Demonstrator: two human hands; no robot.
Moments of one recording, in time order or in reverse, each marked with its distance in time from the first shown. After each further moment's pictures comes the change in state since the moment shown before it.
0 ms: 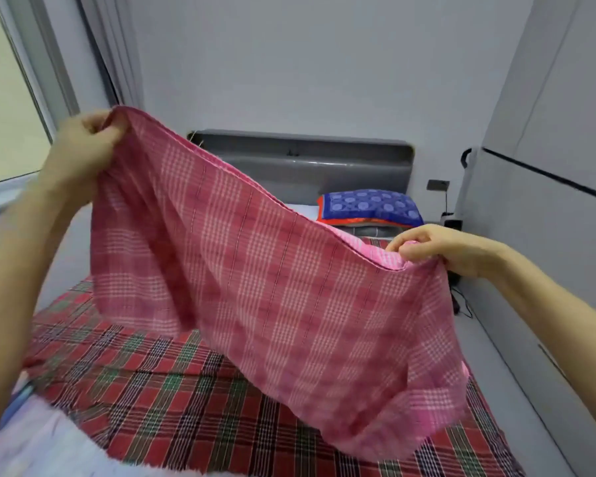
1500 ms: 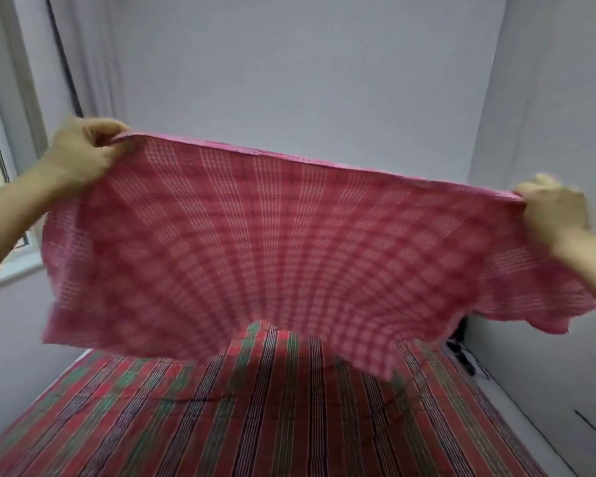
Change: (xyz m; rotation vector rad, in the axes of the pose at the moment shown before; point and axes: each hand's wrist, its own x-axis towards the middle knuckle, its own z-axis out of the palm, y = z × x) left_hand 0.273 -0.050 -0.082 0.316 -0.162 0.435; right_hand 0.138 -0.106 -0.115 -1.302 1.421 0.059
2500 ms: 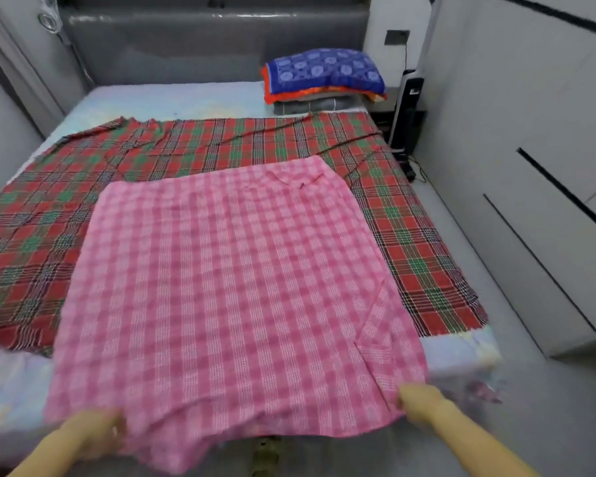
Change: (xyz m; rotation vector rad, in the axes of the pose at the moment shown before) left_hand -0.661 -0.008 0.131 0.708 -1.743 -0.491; right_hand -0.654 0.060 -0.004 0.100 -1.827 0.011
